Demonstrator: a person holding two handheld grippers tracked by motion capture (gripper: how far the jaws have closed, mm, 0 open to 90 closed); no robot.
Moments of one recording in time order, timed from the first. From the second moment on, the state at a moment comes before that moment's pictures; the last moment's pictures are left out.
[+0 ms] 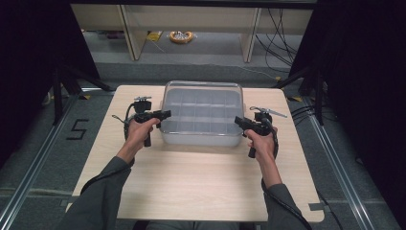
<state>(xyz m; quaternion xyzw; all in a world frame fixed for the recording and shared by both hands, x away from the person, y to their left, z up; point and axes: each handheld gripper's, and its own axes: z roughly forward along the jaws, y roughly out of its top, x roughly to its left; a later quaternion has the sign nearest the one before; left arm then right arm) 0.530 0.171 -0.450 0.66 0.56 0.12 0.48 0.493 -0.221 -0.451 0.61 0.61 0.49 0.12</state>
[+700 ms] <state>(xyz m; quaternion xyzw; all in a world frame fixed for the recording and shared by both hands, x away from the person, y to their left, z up) 0.530 0.171 -0.451 0.66 0.56 0.13 0.48 0.498 -0.221 -0.447 0.59 0.64 0.47 0.15</state>
